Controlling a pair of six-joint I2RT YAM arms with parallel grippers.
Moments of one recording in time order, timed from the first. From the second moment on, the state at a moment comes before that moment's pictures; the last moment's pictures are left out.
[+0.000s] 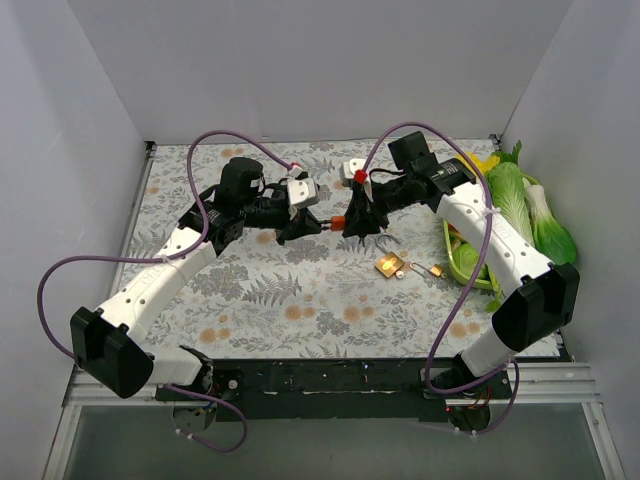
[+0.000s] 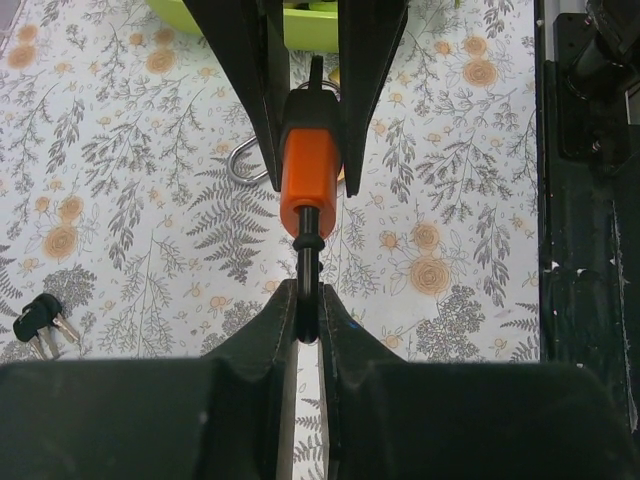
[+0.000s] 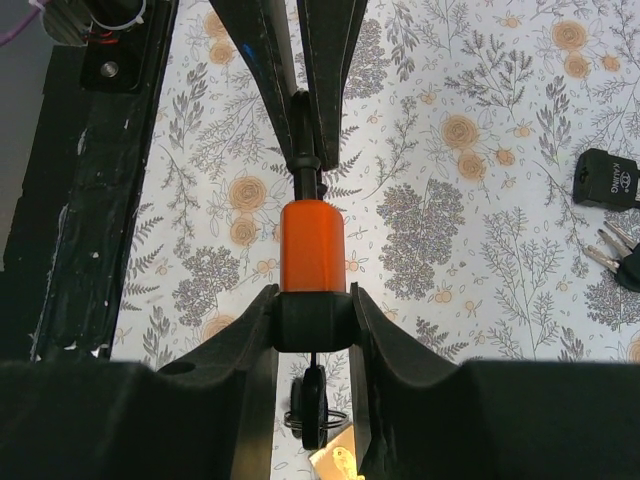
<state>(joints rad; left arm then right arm) -0.54 1.31 1.25 -0.46 0.78 0.48 0.52 1.57 1.57 -0.93 -0.98 -0.83</state>
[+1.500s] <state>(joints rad) -0.52 1.28 1.04 -0.21 0.85 0.32 0.56 1.57 1.49 -0.85 -0.95 -0.67</state>
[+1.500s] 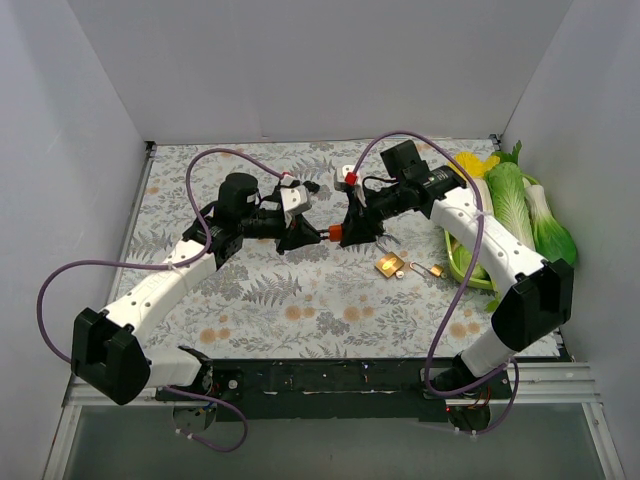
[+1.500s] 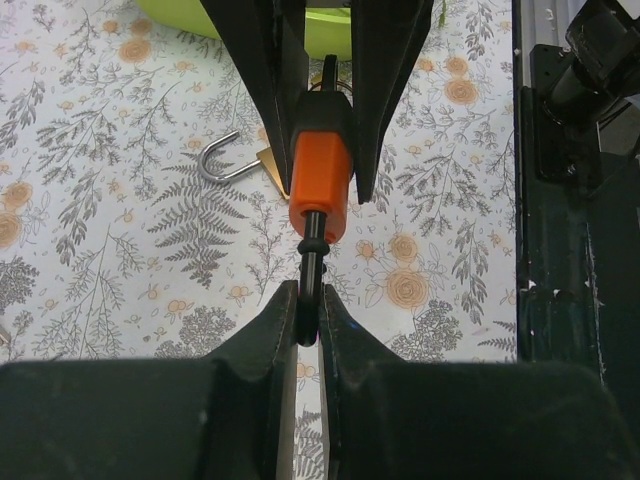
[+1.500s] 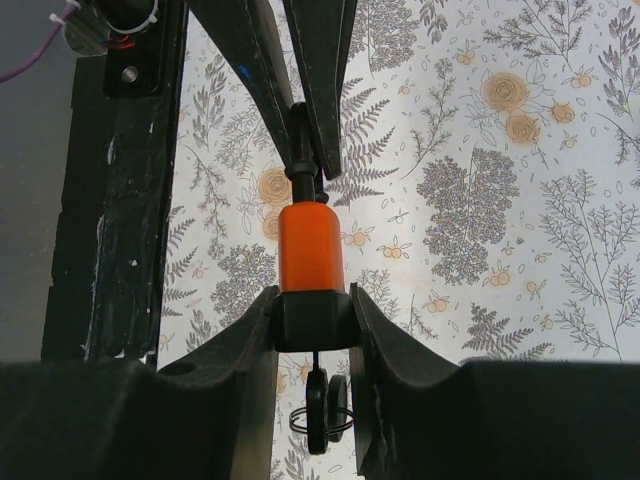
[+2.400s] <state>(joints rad) -0.53 1.28 0.99 -0.06 0.85 0.26 0.56 1.57 1.54 -0.90 -0.91 -0.74</state>
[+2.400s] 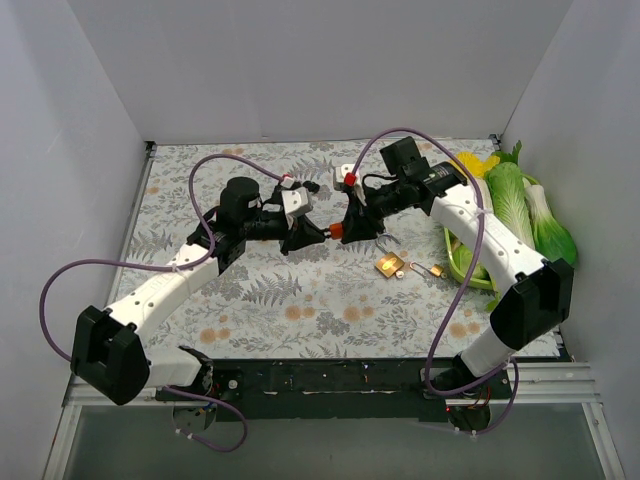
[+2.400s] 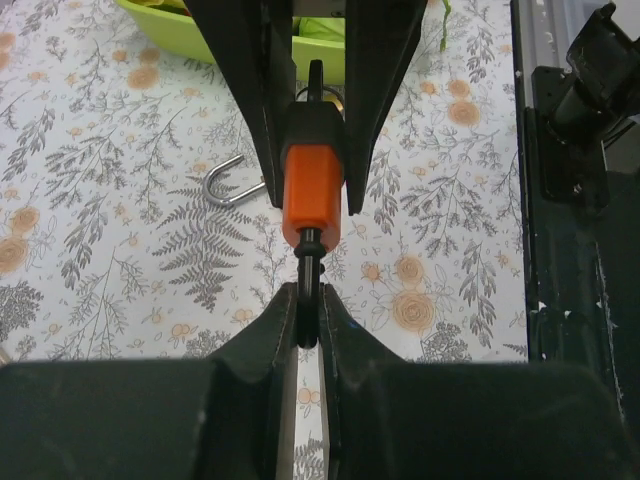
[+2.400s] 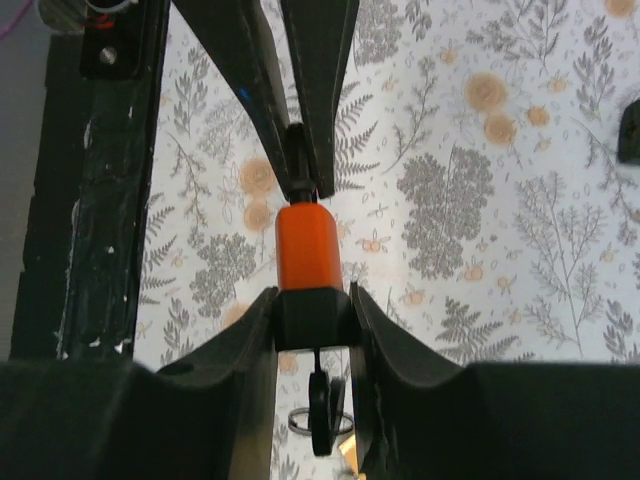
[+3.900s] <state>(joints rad) -0.61 1.23 0.89 0.02 0.73 0.23 0.60 1.54 1.44 -0.77 -0.91 -0.64</state>
